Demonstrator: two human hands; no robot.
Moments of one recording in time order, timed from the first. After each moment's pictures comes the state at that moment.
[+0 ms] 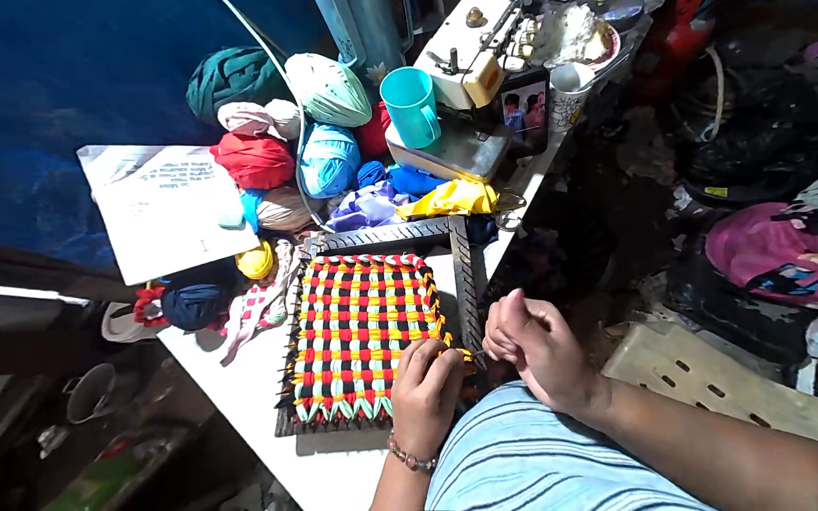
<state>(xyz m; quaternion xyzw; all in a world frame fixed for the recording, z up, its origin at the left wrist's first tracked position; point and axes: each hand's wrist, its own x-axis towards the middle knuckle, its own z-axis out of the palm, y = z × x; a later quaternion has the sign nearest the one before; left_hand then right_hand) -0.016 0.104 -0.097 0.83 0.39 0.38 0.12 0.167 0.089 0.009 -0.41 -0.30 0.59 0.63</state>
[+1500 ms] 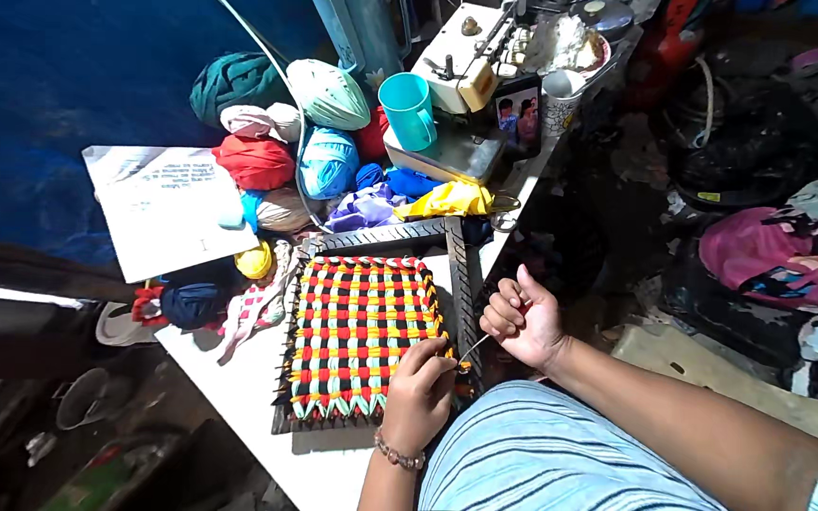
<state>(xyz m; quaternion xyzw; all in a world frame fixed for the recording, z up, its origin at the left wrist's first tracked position) -0.030 0.105 -0.095 0.83 0.35 0.34 0.27 0.191 0.100 -0.065 -0.25 0.00 0.70 0.66</state>
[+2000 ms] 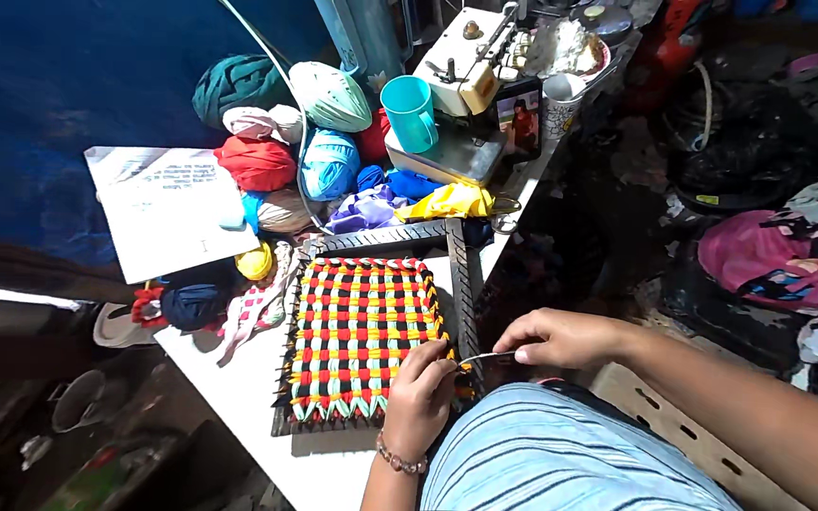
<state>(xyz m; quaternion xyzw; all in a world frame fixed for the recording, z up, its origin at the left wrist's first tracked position) -0.028 0.105 -0.098 0.84 0.34 0.37 0.24 0.255 0.098 -0.003 -0.47 -0.61 0.63 0.06</state>
